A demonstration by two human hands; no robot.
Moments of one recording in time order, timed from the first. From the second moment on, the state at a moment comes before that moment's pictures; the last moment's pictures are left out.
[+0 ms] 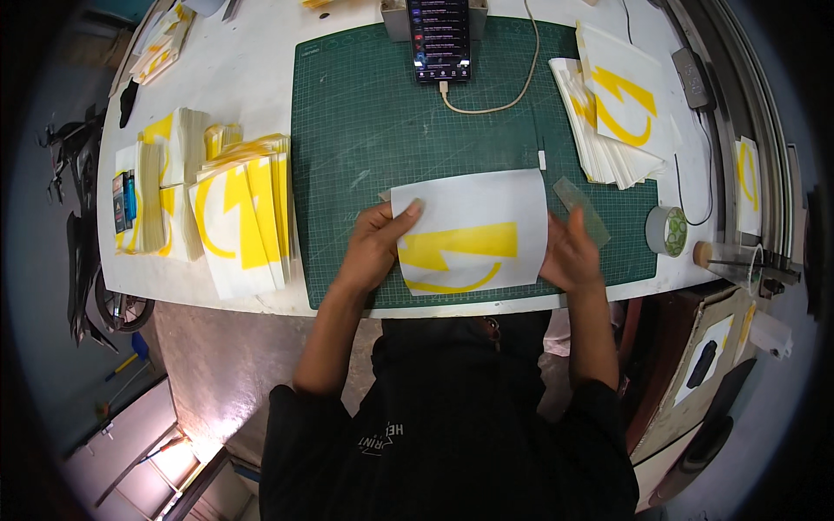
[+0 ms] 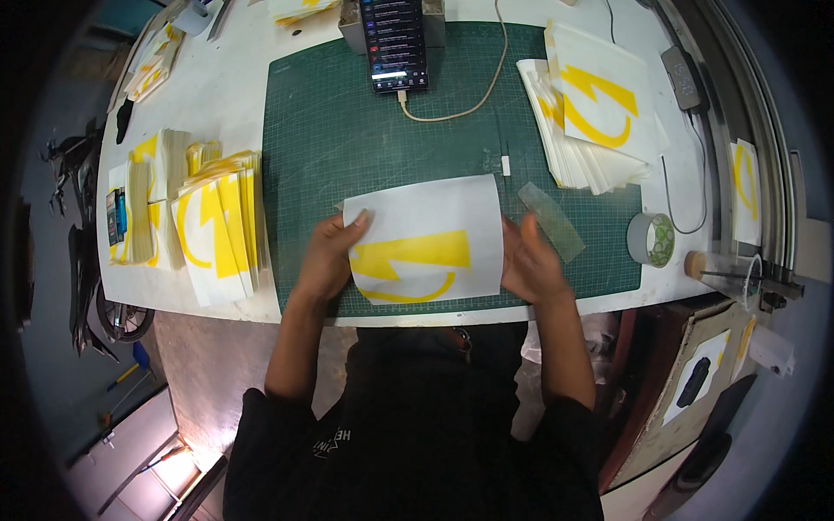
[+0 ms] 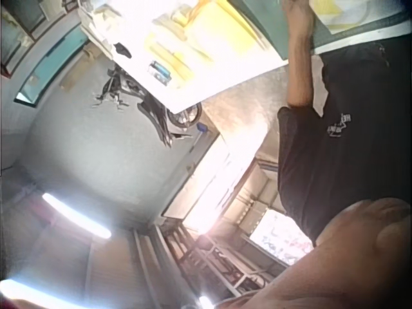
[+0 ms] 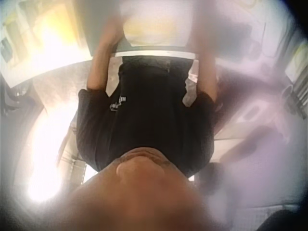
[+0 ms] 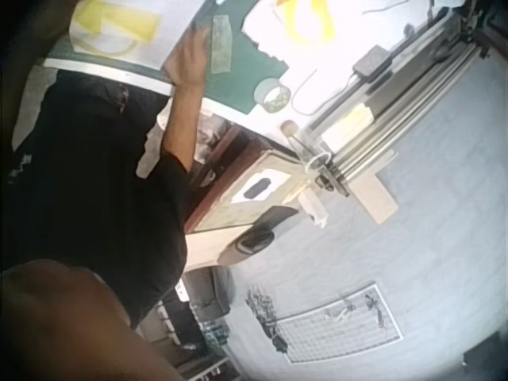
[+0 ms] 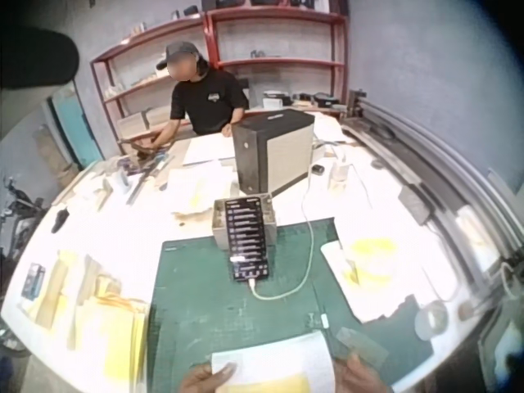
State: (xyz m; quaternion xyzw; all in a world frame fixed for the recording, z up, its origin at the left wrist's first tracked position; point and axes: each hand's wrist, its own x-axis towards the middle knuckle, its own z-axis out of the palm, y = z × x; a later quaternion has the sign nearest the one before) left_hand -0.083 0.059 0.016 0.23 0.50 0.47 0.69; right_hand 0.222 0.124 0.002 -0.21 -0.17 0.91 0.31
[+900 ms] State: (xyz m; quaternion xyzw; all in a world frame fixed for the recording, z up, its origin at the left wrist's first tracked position) left_hand -0.075 0.073 0.036 0.24 0.51 0.51 0.65; right_hand 0.212 0.126 0.024 -0.32 -0.56 0.64 0.42
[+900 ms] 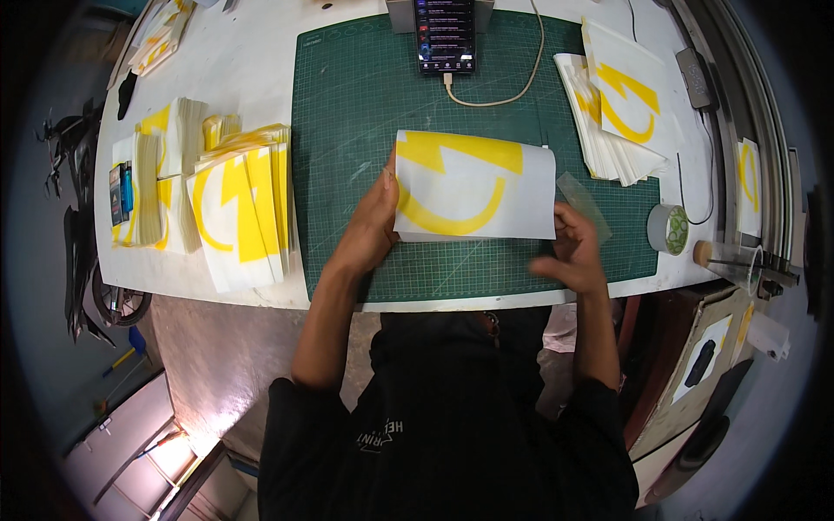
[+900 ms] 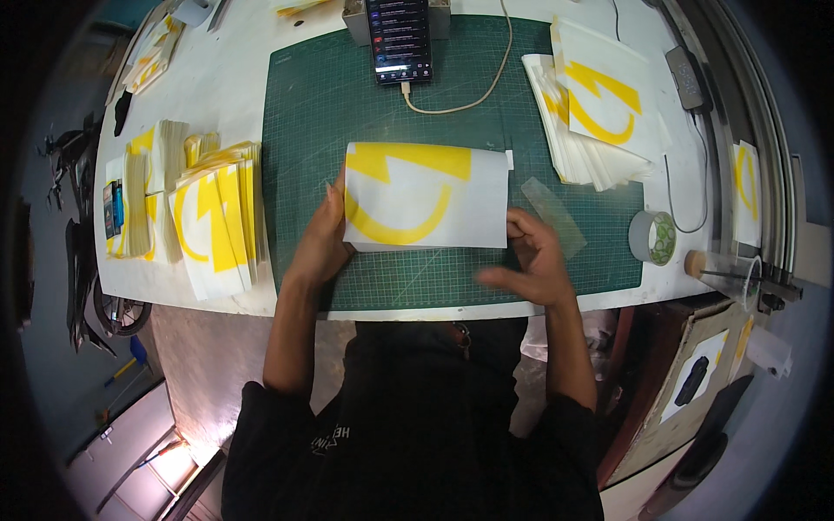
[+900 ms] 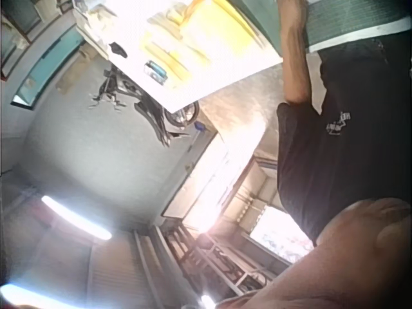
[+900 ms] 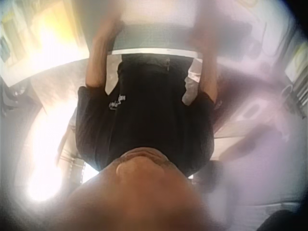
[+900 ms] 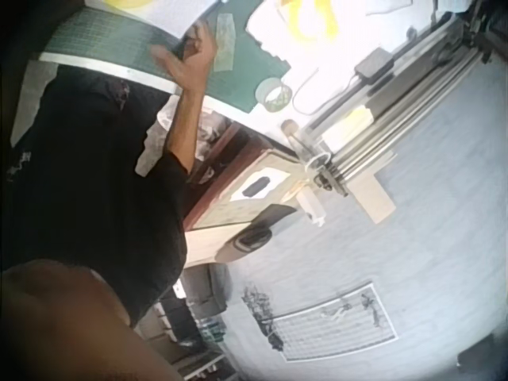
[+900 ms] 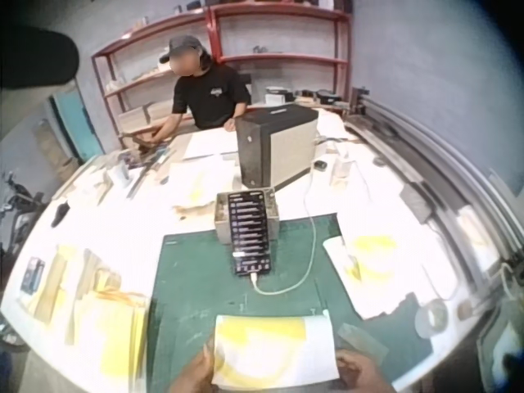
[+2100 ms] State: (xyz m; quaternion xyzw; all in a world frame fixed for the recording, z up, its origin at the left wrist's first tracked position) left_hand -0.035 0.036 0.005 0.76 0.59 0.27 0.02; right_hand 0.189 0.096 0.011 -0.39 -0.87 0.12 0.27
